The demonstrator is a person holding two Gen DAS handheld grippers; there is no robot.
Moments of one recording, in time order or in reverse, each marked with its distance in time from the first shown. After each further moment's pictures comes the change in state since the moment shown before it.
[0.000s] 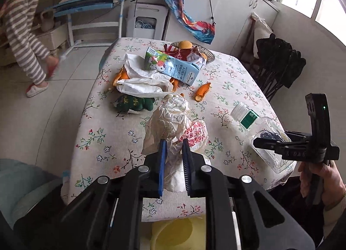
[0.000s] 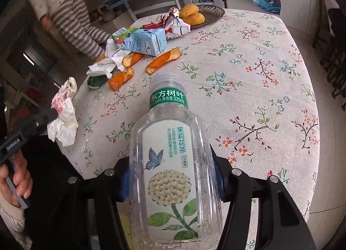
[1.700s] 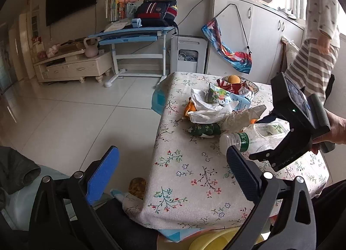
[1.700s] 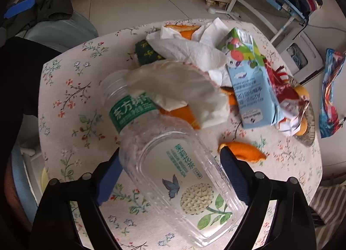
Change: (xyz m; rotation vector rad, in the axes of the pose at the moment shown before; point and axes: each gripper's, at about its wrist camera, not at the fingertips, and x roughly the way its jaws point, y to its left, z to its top) left arm -0.060 0.052 -0.006 -0.007 -0.201 0.299; right arm 0.118 0.137 0.081 -0.884 0.246 -0.100
